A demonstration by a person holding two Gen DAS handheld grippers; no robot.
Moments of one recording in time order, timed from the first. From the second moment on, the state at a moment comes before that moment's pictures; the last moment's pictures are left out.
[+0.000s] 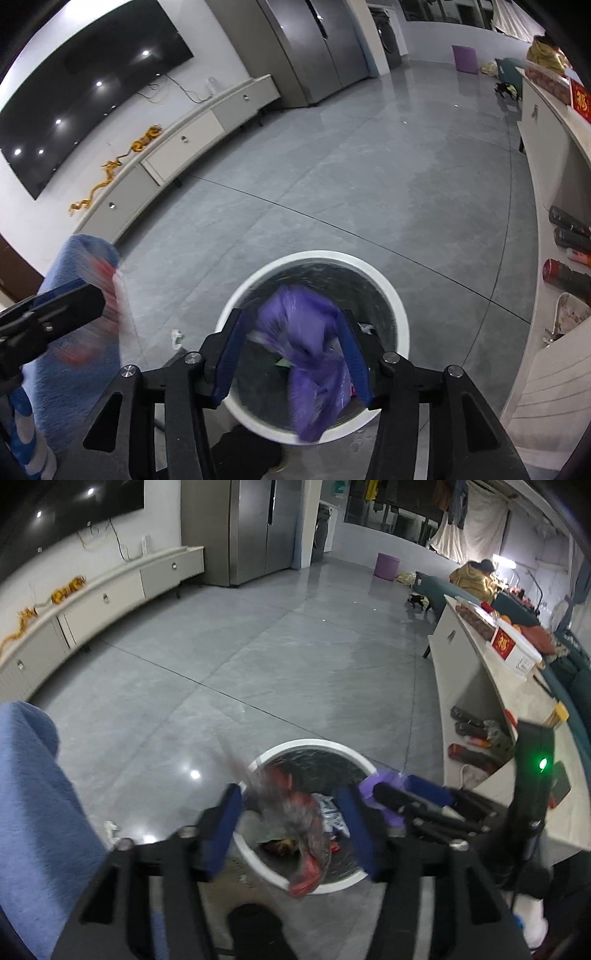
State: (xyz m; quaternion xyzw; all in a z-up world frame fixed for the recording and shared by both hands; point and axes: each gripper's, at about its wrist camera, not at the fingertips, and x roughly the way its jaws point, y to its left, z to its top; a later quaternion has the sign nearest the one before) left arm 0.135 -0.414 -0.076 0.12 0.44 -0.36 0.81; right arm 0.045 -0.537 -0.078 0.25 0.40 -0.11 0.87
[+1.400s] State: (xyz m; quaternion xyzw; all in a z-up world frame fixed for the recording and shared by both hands) left arm 0.008 -0.253 0.073 0.04 0.28 -0.20 0.94; right arm -0.058 -0.453 0.100 0.18 0.27 -0.12 0.94
